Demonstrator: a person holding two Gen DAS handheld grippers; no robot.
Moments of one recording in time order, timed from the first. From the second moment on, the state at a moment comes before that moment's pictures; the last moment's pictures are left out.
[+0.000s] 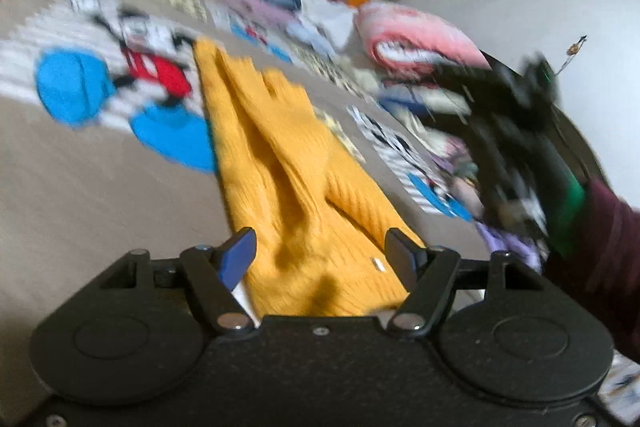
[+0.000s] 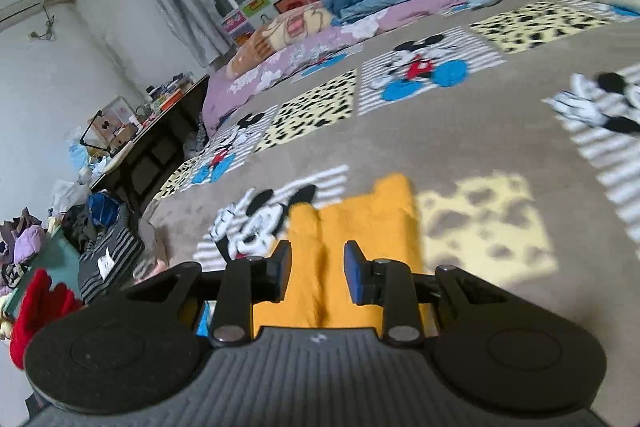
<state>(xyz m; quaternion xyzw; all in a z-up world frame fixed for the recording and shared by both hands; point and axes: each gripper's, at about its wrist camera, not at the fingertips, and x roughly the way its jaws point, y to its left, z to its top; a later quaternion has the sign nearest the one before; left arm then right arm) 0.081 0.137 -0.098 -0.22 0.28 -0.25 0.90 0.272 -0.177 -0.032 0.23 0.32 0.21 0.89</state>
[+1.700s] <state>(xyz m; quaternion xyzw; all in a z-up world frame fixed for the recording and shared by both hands) 0.055 0.008 -0.093 0.26 0.23 -0.17 0.92 0.028 -0.187 -0.120 -0.01 0.19 0.25 0.95</state>
